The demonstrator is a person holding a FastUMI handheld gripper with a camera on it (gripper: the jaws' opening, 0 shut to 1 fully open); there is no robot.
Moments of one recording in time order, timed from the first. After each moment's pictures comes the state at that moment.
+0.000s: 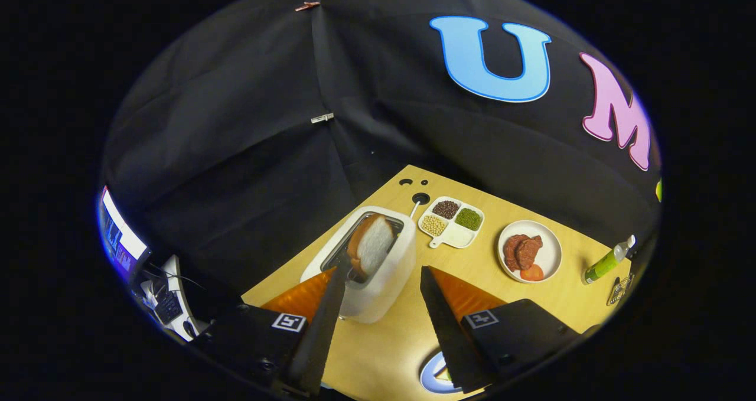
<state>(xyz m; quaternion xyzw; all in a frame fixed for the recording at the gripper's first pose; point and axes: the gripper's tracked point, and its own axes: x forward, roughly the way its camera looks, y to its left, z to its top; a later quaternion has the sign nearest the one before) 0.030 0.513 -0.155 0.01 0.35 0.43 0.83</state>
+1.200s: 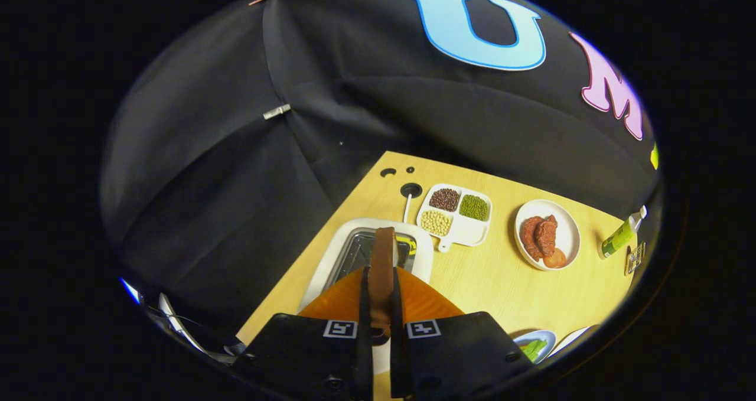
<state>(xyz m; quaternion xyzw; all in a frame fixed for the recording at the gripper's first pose) 0.063 0.574 -0.186 0.05 0.39 0.35 0.85</state>
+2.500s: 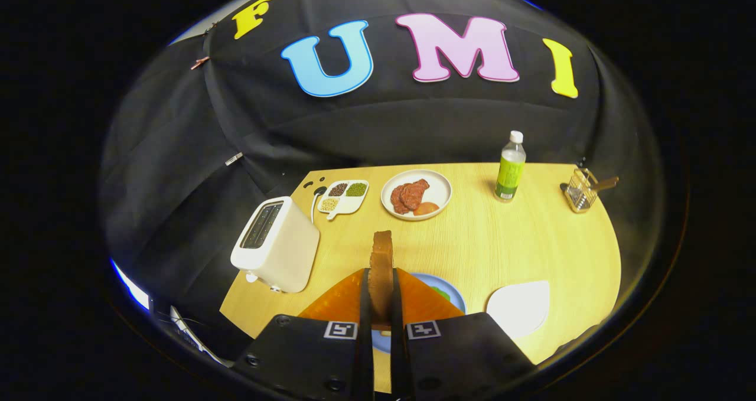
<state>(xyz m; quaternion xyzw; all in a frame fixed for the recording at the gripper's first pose) 0.006 0.248 -0.229 0.15 0.38 0.24 0.88</state>
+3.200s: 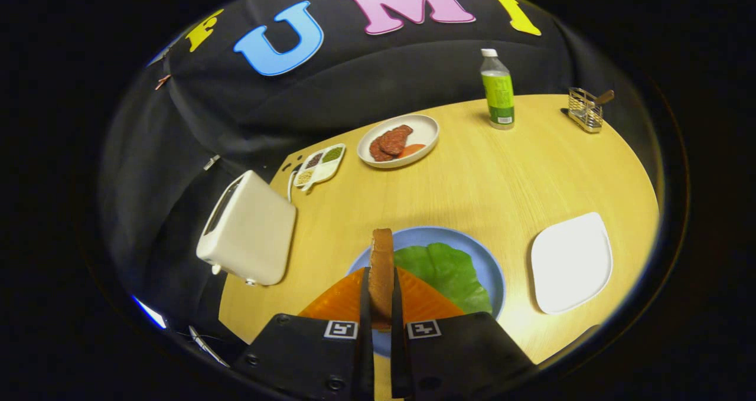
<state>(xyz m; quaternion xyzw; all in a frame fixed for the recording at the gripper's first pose) -0.004 0.257 -0.364 0.22 0.43 0.19 0.85</state>
